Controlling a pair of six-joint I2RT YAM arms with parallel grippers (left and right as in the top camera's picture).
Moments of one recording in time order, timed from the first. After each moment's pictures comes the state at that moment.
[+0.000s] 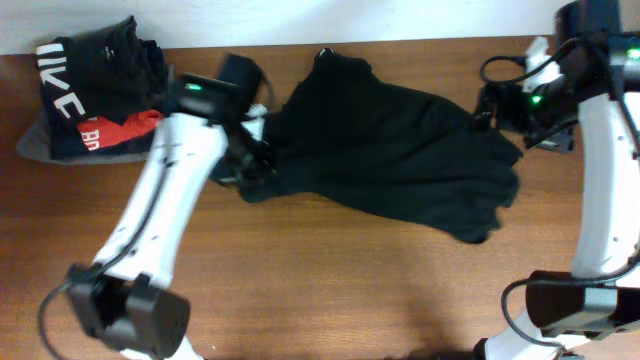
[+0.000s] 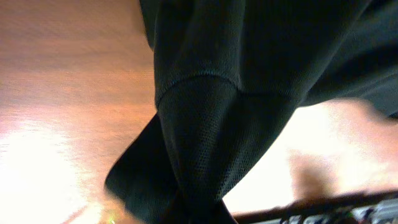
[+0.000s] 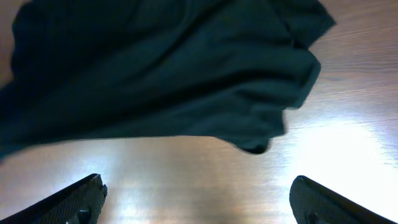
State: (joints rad) left arm -0.28 1.81 1.87 -1.51 0.17 -0.33; right arm -0.08 1.81 2.17 -1.69 -0.18 0.13
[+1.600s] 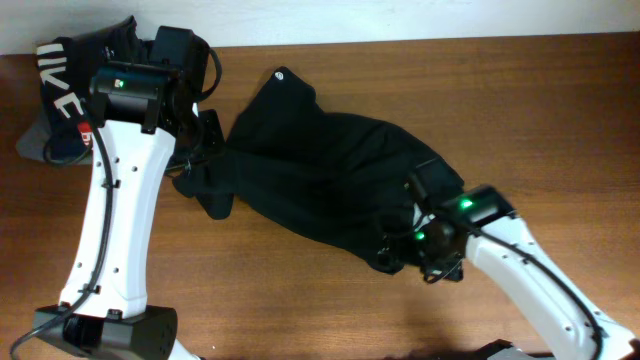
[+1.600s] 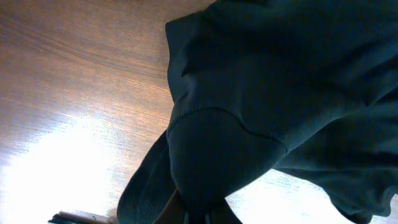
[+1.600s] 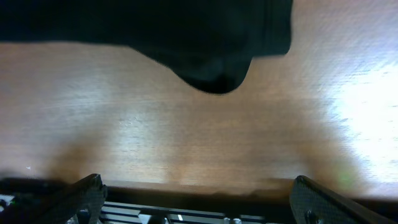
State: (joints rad) left arm -0.19 1.76 2.05 -1.64 -0.14 -0.44; right arm 0.42 1.36 0.99 -1.16 -0.25 0.62
